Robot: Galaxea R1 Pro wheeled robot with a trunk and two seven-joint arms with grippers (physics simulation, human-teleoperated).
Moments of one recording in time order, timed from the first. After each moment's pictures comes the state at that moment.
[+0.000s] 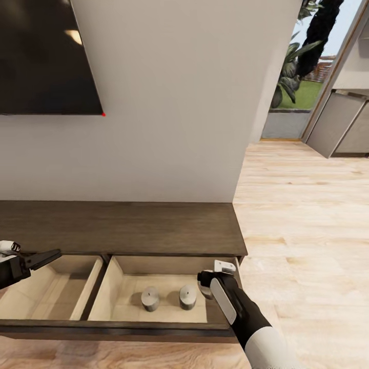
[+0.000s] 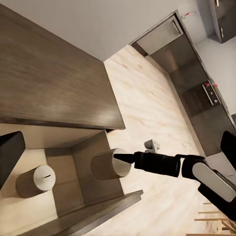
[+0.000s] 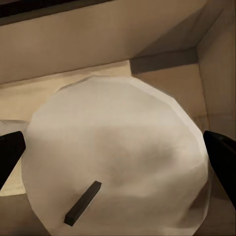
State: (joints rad) left arm -0.34 0.48 0.58 -1.35 0.27 1.03 -1.41; right arm -0.59 0.17 0.24 -0.83 -0.47 0.54 -0.46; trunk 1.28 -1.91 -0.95
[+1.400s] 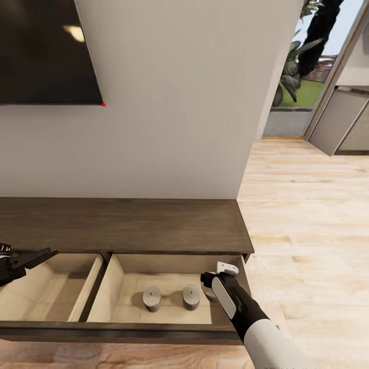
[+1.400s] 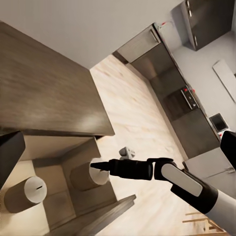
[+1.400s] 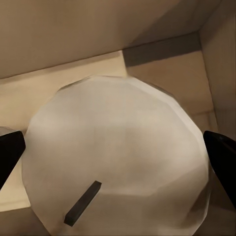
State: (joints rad) left arm -0.34 0.48 0.63 -1.34 0.27 1.03 -1.53; right arm -0.64 0.17 0.20 -0.70 -0.47 0.48 -0.46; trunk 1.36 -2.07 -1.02
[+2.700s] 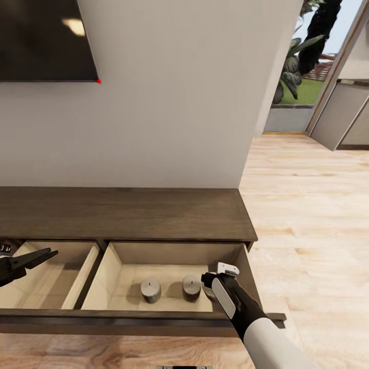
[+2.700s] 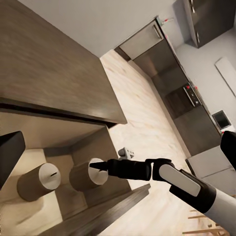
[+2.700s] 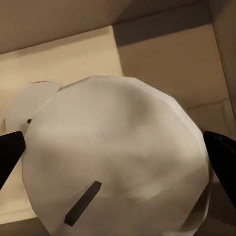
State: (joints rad) left arm -0.34 0.48 0.63 -1.34 0.27 1.03 -1.53; right arm -0.65 0.17 0.20 -0.66 -0.47 0.45 -0.46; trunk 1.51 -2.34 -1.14
